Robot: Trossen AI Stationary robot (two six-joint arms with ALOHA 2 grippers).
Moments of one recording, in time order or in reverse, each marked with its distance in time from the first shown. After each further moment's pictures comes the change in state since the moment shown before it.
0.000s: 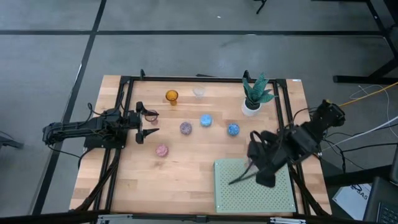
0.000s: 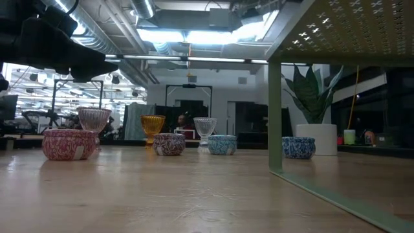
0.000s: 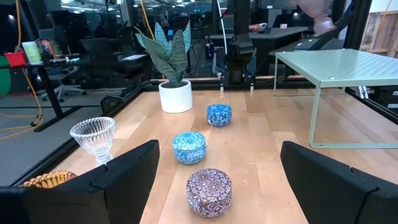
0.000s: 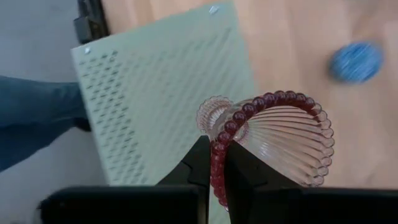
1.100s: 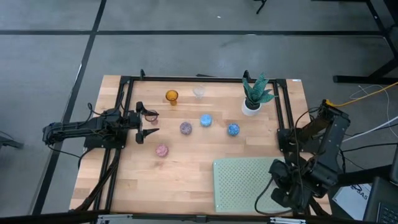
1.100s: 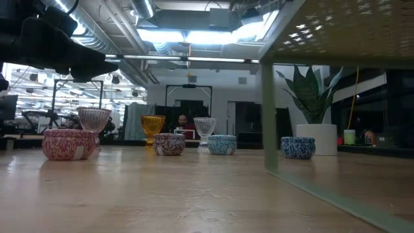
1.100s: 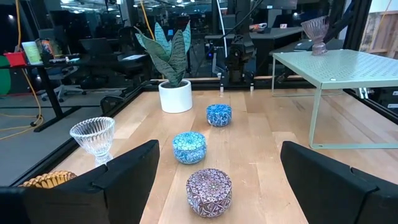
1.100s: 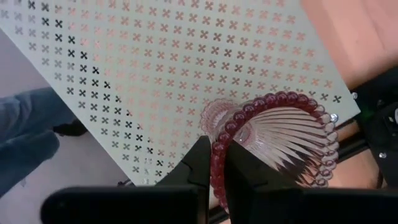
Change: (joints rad) left arm 0.000 0.000 0.000 0.000 0.000 0.000; right arm 0.335 -0.018 -0.258 -0.002 0.033 0.680
